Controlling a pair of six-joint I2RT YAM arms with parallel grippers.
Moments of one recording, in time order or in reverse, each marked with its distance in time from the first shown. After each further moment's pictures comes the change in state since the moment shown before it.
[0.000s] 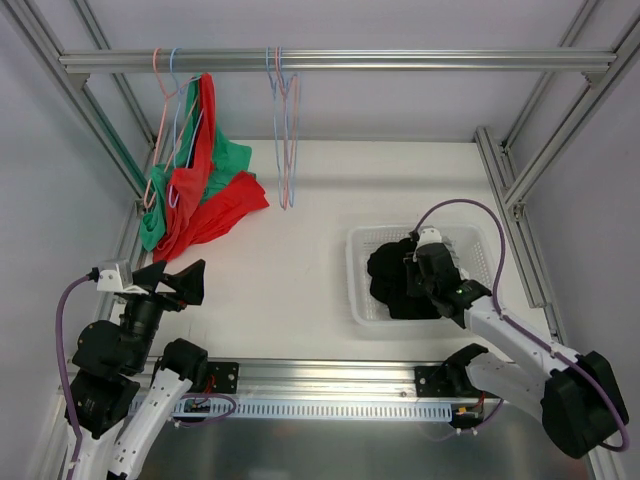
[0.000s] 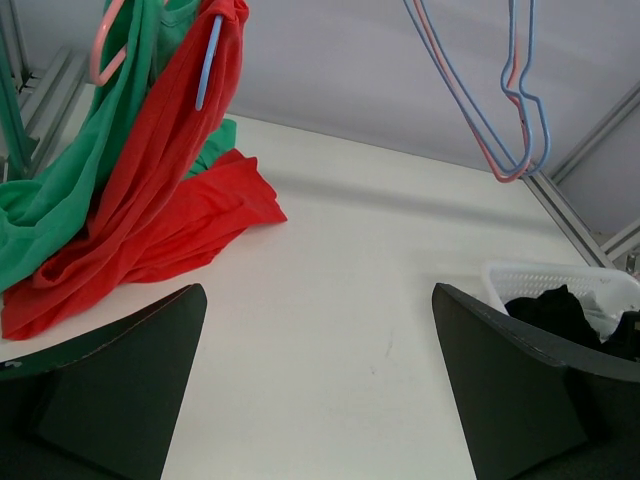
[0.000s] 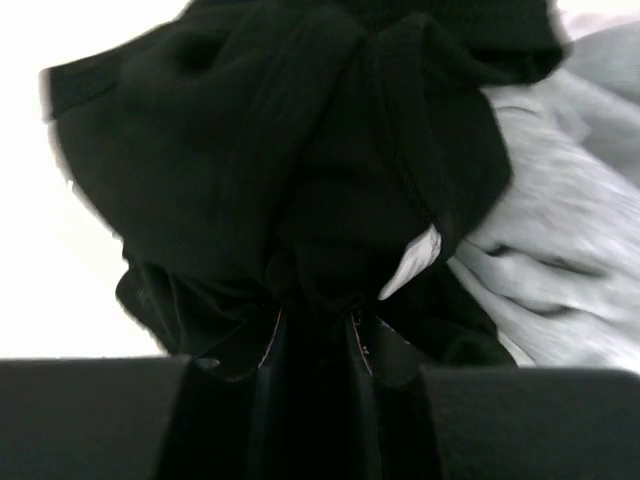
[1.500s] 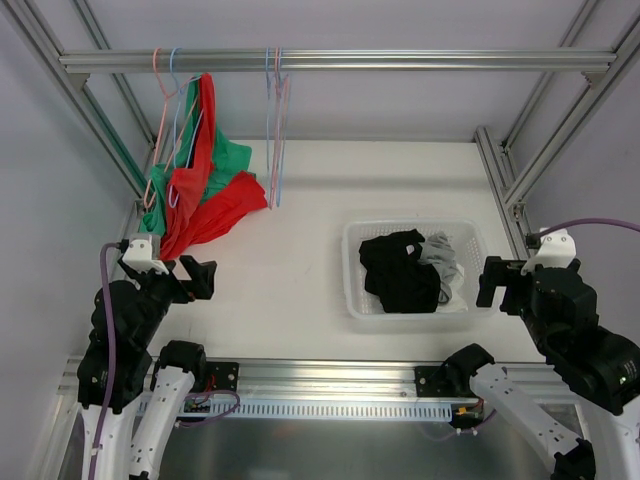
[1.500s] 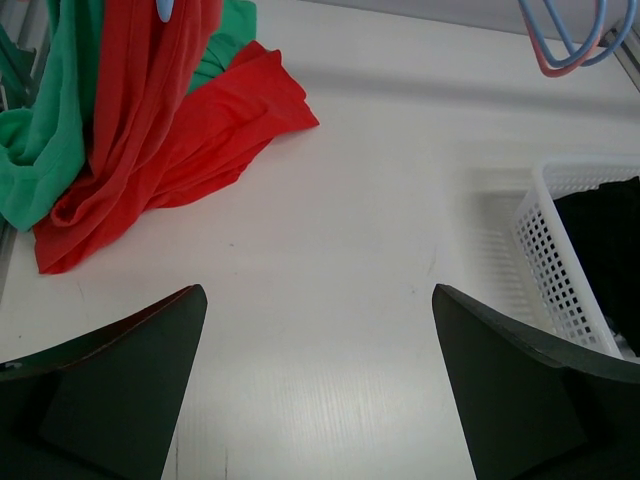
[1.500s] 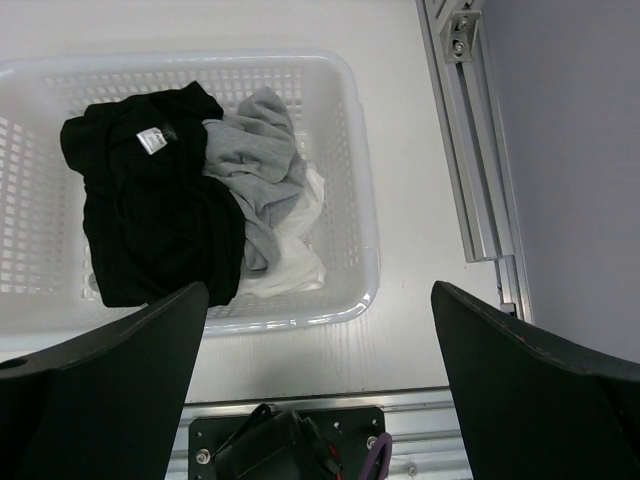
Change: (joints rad) left arm 0.278 0.242 0.103 -0.152 0.307 0.098; right arm -0.027 -0.407 0.780 -0.962 0.308 -0.027
